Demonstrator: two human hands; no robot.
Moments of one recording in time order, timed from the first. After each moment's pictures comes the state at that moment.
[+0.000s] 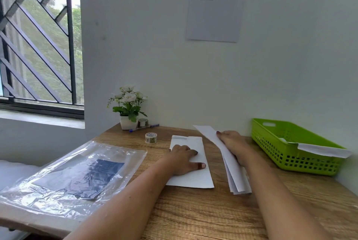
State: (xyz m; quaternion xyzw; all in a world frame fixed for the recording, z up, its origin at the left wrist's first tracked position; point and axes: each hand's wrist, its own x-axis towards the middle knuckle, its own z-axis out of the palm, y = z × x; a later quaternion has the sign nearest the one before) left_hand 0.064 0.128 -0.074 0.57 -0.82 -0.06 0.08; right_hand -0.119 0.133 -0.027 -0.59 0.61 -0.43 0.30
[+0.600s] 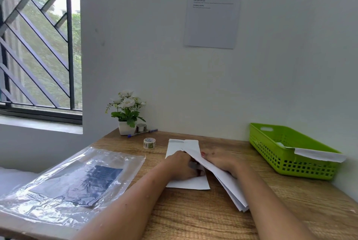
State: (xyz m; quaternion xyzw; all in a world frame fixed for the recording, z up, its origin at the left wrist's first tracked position) left_hand 0.062 0.132 -0.070 0.53 -0.82 -0.14 0.16; right_hand -0.108 0.126 -0.045 -0.72 0.64 -0.18 0.23
